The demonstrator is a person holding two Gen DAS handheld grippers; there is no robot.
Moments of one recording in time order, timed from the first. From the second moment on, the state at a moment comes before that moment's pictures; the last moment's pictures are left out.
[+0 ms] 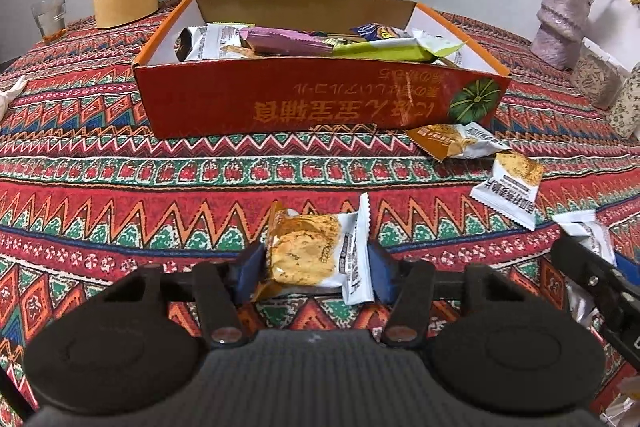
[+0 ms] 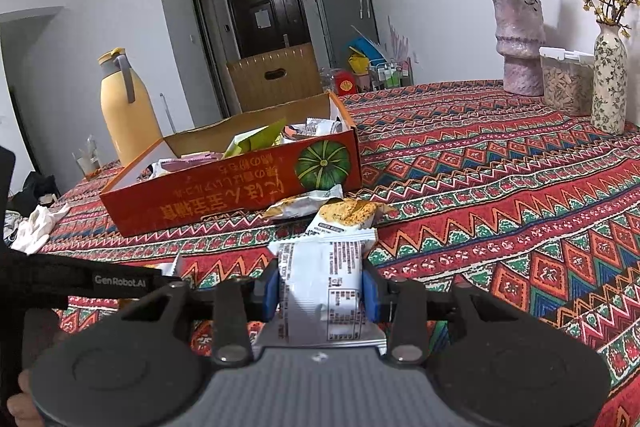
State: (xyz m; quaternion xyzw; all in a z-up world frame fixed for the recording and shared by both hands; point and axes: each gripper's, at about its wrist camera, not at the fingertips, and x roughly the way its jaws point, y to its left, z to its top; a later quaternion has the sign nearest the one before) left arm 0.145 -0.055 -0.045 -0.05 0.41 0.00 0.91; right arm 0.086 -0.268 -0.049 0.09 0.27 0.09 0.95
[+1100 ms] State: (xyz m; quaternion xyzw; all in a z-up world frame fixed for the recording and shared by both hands) left arm 0.137 -0.046 0.027 -0.05 0.30 -0.01 0.95; right arm 0.103 -0.244 -0.001 0.07 0.22 0.12 0.97
